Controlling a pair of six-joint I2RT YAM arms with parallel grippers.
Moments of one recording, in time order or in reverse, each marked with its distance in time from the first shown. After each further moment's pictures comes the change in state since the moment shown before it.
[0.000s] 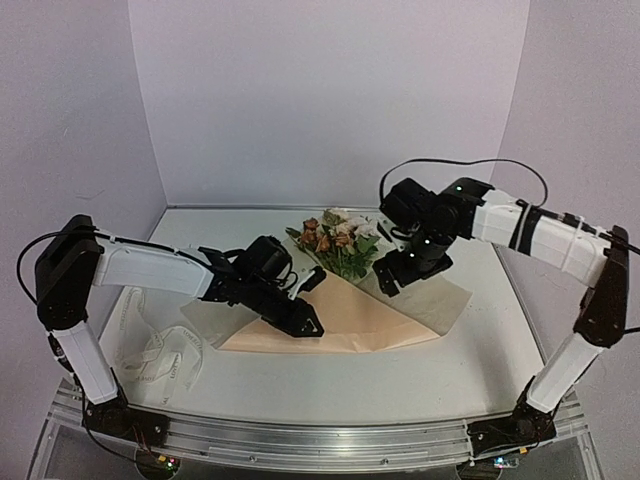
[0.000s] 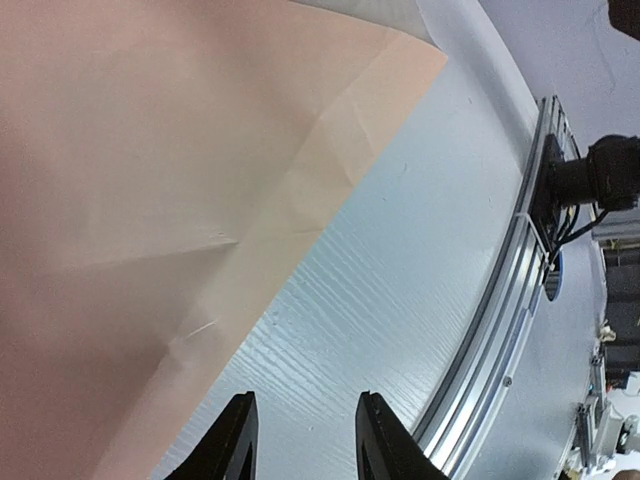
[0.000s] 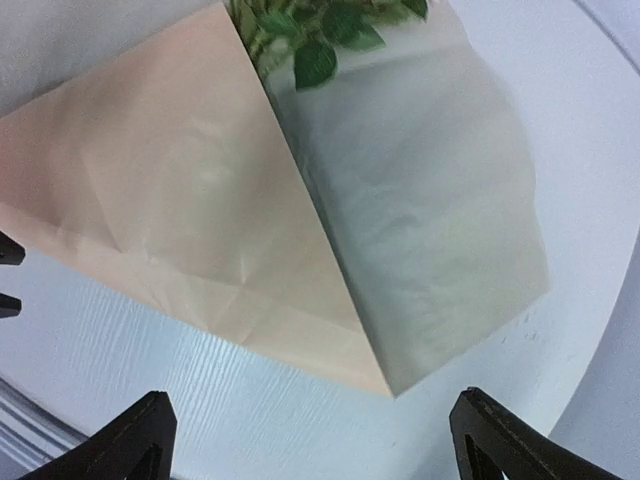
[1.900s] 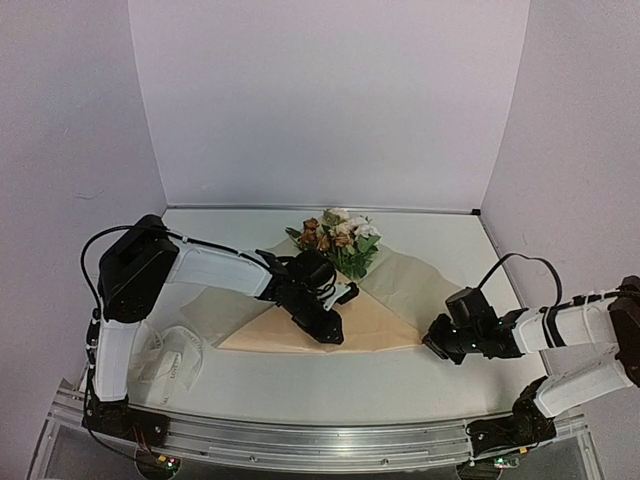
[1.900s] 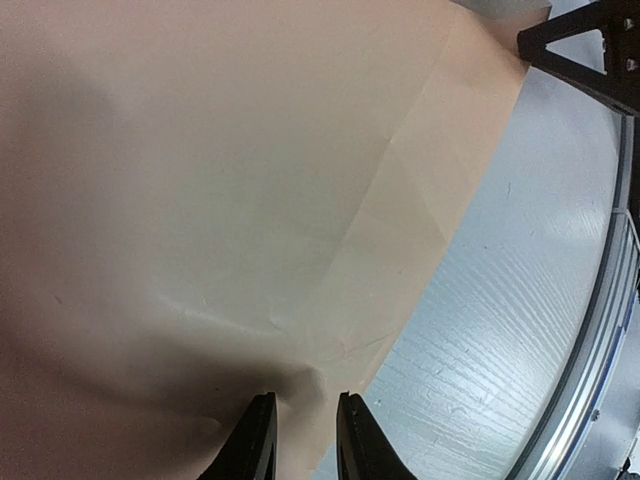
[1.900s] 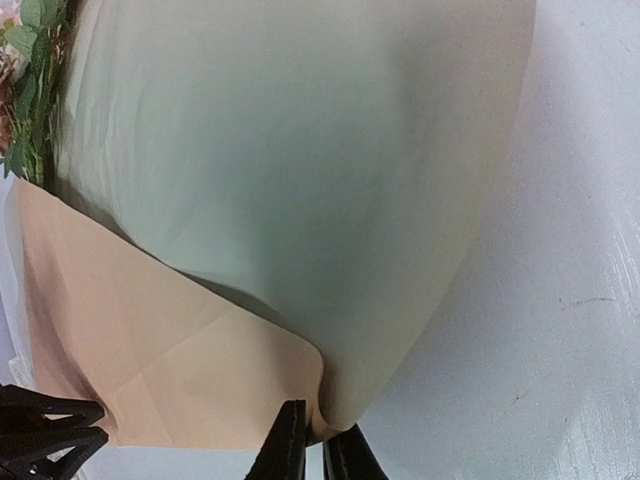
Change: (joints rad) left arm -0.054 0.361 0.347 -0.151 -0.085 0.159; right arm -0.187 -0.355 -1.155 1.130 -0.144 0.864
